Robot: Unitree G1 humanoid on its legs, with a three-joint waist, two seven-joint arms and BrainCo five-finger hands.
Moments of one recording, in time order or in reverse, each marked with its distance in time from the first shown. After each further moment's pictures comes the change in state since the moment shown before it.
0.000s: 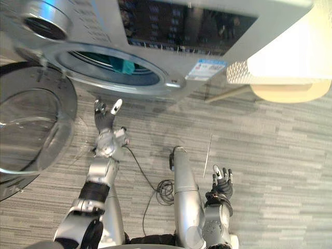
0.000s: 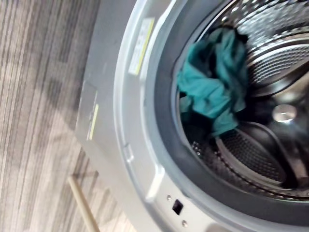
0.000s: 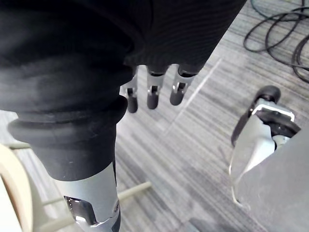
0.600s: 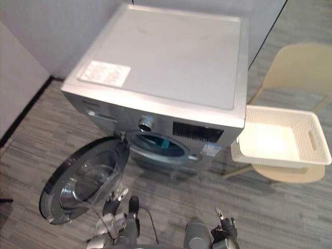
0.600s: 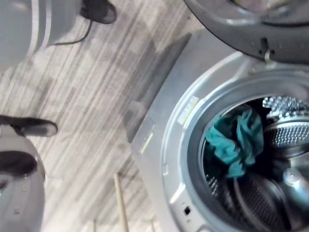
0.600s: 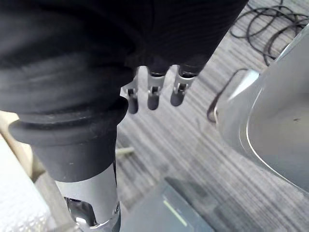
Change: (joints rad) left arm 0.410 -0.082 0.159 0.600 -0.049 -0.023 -0.322; right arm 0.044 -0.060 -0.087 0.509 -0.097 0.109 0.040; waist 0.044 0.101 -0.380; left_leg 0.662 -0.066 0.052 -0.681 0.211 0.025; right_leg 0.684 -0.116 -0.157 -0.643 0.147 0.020
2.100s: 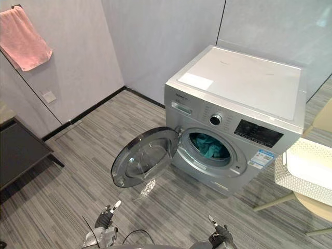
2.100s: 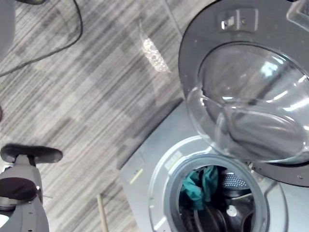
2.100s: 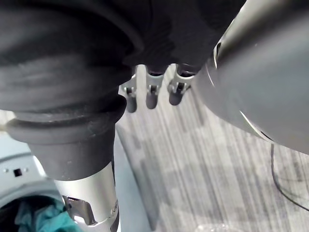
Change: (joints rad) left arm 0.032 0.130 -0.102 -0.017 -0.057 -0.017 -0.079; right arm -0.110 -0.040 -0.037 0.183 -0.116 0.070 0.074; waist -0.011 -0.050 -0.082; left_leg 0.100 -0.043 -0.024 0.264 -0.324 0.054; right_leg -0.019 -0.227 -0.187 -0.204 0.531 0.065
